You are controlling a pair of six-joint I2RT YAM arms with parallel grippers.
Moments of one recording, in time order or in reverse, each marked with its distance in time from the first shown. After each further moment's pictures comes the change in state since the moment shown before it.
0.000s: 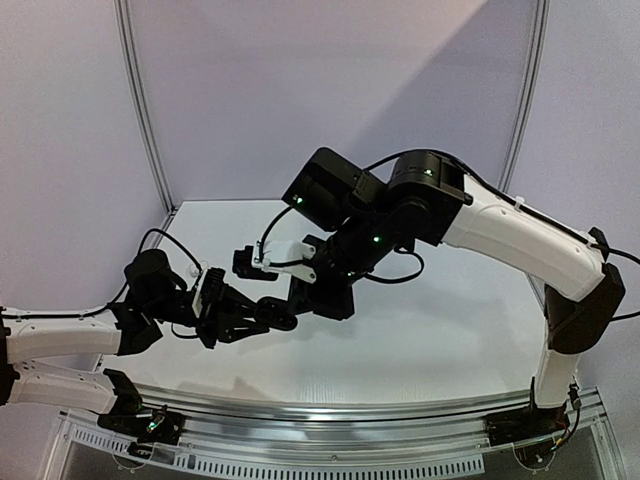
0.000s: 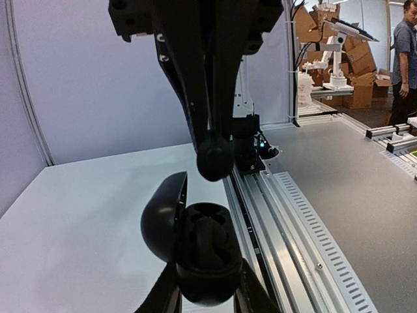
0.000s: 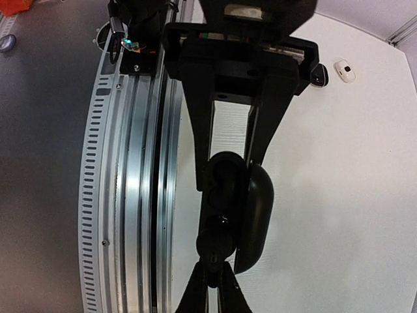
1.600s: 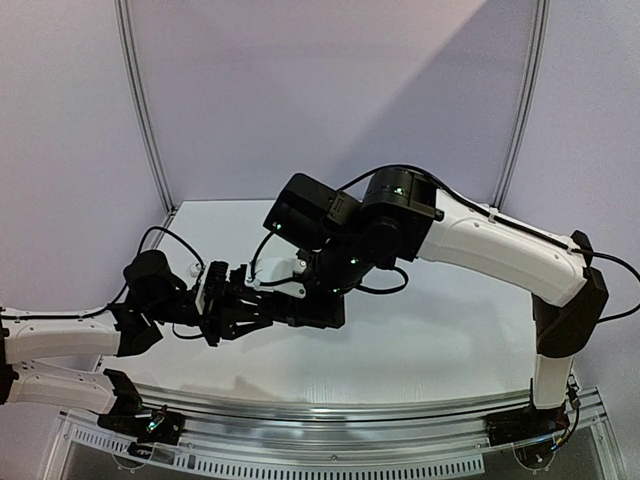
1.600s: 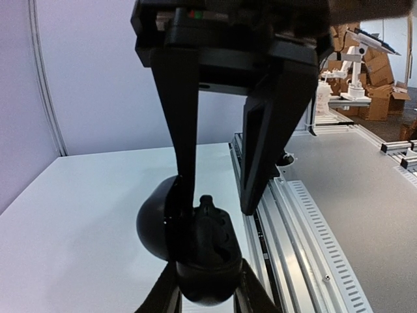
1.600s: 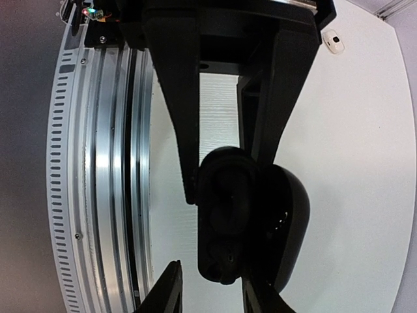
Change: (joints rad) left arm -0.027 -0.009 0.001 0.016 -0.098 -0.064; right arm 0.017 0.068 0.014 -0.030 0.152 0.003
